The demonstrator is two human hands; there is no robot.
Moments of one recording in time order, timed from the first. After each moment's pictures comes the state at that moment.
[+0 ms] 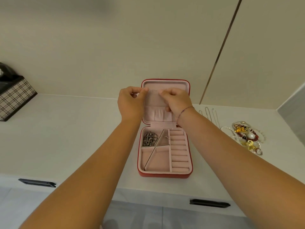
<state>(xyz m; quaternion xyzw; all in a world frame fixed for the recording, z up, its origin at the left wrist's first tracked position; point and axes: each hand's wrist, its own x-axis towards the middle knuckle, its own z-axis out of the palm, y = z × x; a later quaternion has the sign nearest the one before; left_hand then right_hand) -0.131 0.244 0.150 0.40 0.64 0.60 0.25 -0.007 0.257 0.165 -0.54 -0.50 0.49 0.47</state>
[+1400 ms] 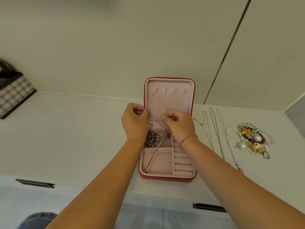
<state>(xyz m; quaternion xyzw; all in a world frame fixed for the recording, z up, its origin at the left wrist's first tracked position) -0.124 0.221 0.107 0.40 0.68 0.58 0.23 -0.002 0.225 0.108 -0.59 -0.56 0.41 0.42</state>
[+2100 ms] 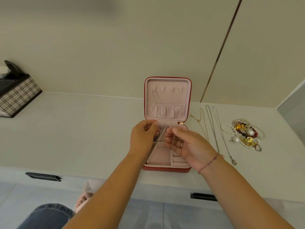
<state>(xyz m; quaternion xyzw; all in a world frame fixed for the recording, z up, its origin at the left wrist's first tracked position) -0.110 0.159 0.107 0.39 0.63 0.52 0.43 0.030 0.145 0.141 -0.43 -0.30 0.74 0.42</state>
